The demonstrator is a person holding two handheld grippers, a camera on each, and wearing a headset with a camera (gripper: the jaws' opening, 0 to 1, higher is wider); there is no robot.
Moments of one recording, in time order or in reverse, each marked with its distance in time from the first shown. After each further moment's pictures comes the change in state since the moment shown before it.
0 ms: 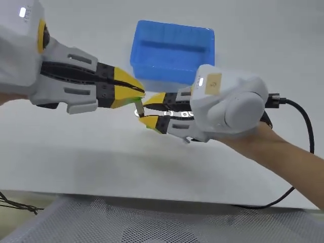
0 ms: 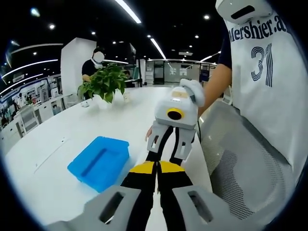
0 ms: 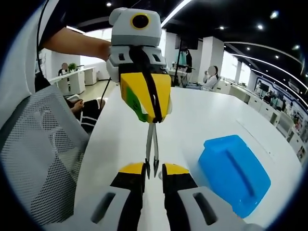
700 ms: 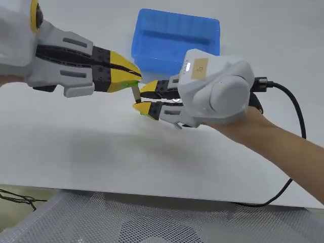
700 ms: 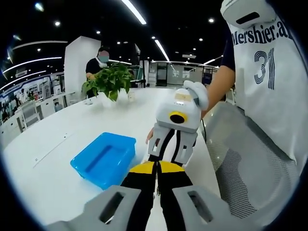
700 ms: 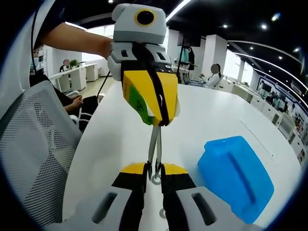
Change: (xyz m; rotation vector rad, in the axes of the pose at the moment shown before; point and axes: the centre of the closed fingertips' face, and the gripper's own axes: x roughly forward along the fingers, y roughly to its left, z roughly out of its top) left arm 0.001 0.020 -0.013 -0.034 -0.016 0.011; right arm 0.020 -0.011 -0.005 -0.016 0.029 0.017
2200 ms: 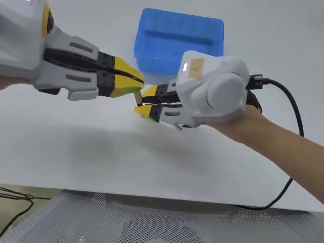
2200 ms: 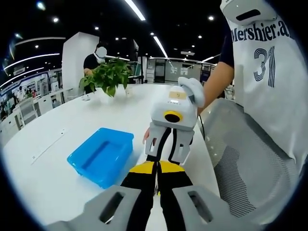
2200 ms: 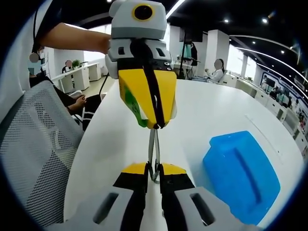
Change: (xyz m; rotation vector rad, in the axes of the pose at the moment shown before) left arm -0.001 -0.002 -0.007 -0.009 0.032 -0.023; right arm 0.006 0.004 -0.005 0.027 0.024 0.046
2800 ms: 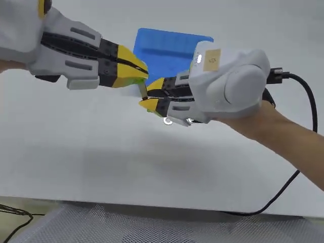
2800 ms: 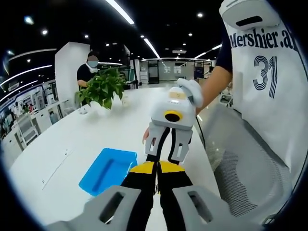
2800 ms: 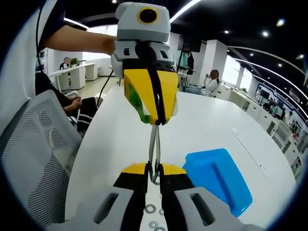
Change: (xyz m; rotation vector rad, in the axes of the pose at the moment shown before) left arm -0.003 0.004 0.056 0.118 -0.003 -0.027; right arm -0.043 -0.020 0.034 -0.077 -0.042 -0.080
